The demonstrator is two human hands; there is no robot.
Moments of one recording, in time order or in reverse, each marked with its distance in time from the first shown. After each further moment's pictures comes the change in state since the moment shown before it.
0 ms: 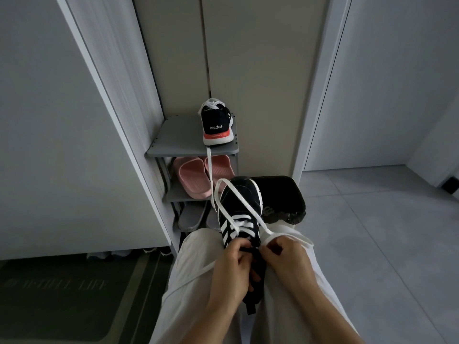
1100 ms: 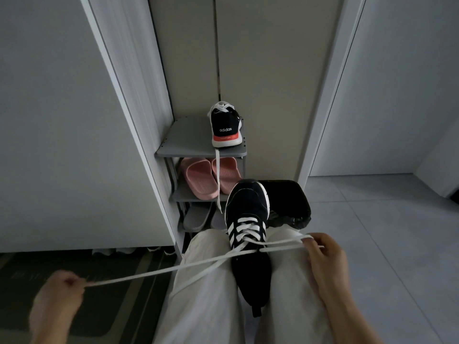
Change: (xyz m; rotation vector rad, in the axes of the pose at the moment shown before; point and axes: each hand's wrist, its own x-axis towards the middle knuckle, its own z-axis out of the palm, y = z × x) left_hand 0.005 -0.139 -0.260 0.491 0.637 -0.648; right_hand 0.010 0.028 -0.021 0.309 0.287 0.144
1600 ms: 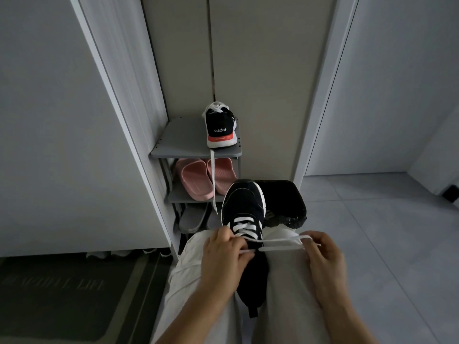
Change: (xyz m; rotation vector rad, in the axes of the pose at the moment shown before) left_hand -0.204 0.158 0.092 -0.015 -0.142 1.235; right_hand -0.004 0.005 -0.005 0.149 -0.012 -0.046
